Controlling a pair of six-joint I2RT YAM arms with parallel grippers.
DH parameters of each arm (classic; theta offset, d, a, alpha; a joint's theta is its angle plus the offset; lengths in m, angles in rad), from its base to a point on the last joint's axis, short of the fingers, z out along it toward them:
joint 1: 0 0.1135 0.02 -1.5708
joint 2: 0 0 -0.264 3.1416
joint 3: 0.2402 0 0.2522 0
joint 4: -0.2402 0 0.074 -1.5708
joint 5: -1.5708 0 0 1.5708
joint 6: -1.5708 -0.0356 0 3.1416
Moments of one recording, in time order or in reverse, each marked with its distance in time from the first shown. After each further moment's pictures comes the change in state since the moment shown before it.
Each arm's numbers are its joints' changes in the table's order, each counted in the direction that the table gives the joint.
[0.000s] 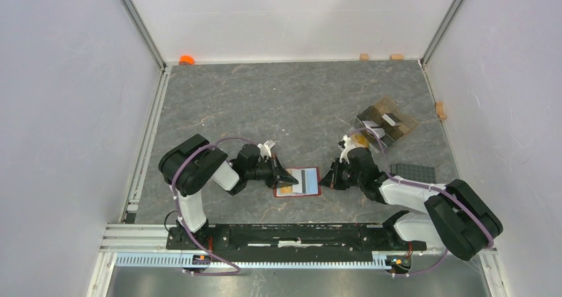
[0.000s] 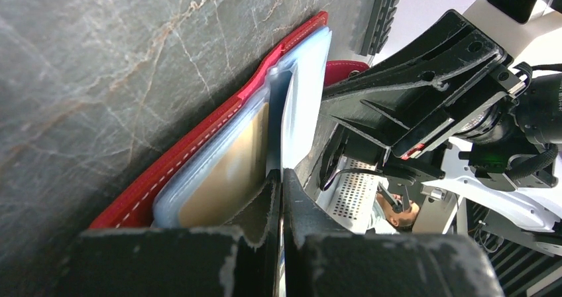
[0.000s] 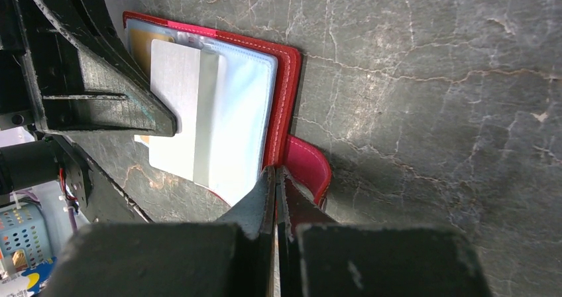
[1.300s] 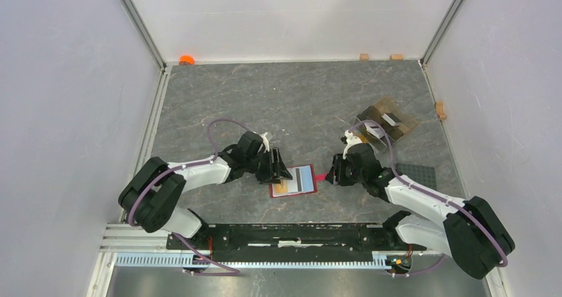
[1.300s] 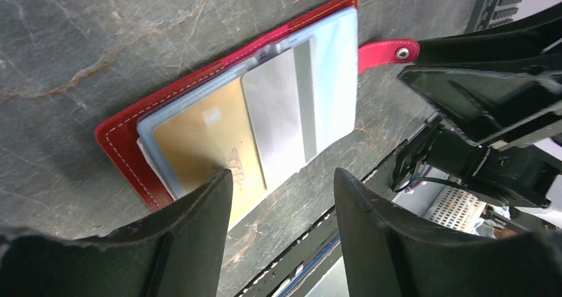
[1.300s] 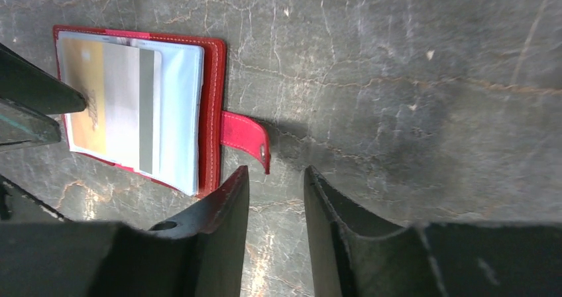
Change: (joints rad) left arm -0.012 -0.401 0.192 -0.902 0.235 -0.356; right arm 0.018 -0.131 0.092 -0.286 -0.196 0.137
